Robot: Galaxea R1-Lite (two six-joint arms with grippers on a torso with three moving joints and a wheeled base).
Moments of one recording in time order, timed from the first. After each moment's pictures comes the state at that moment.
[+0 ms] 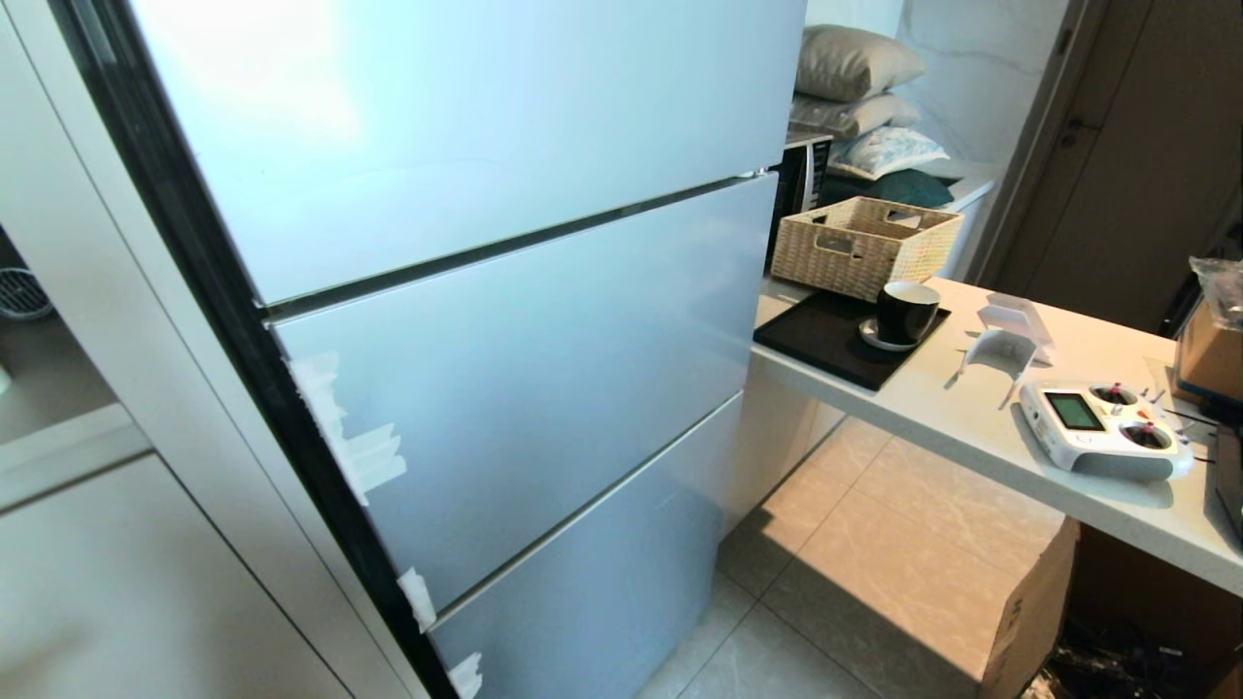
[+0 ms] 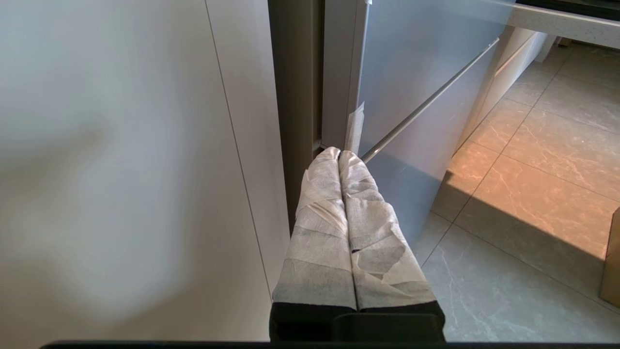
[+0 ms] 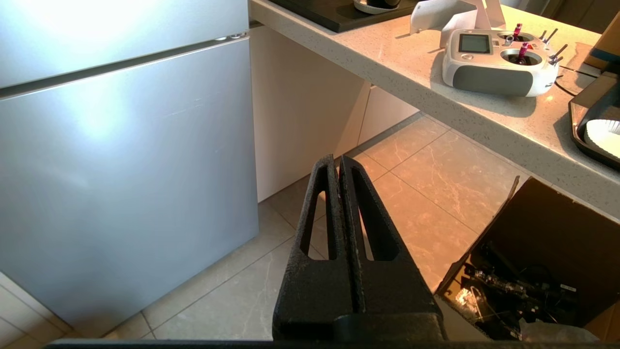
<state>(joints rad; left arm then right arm) 0.00 0.00 0.00 0.01 -0.01 0.01 0.00 0.00 0.00 0.00 0.04 -0.06</state>
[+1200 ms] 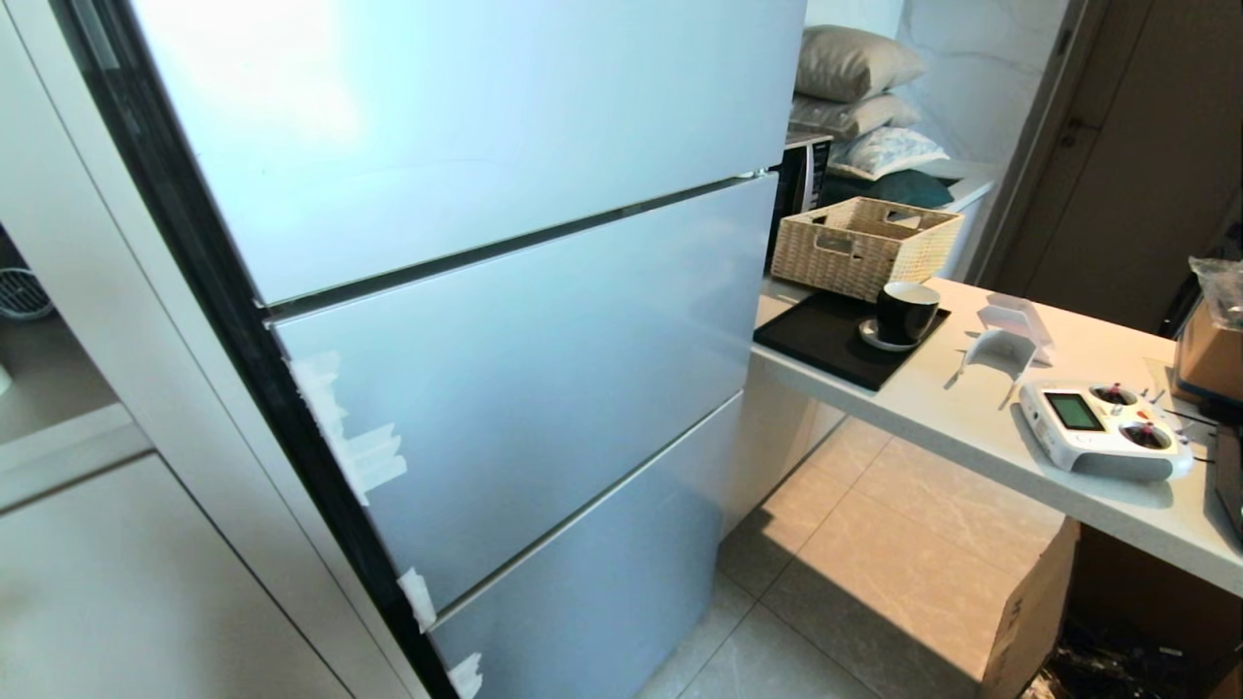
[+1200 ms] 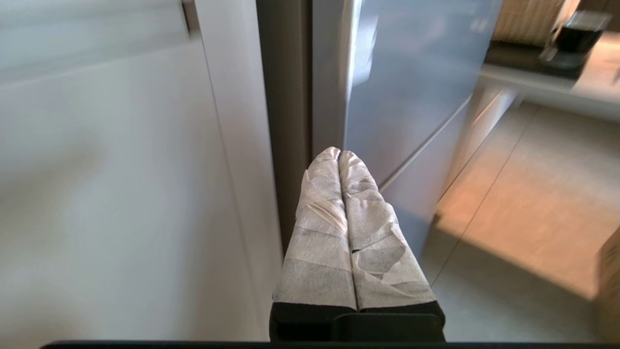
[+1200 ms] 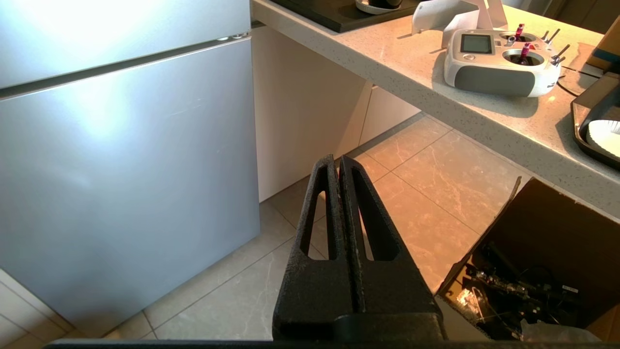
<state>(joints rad) -0.01 0.06 -0.16 -0.03 -0.04 0.00 0.00 0.00 0.00 0.00 0.04 -0.06</state>
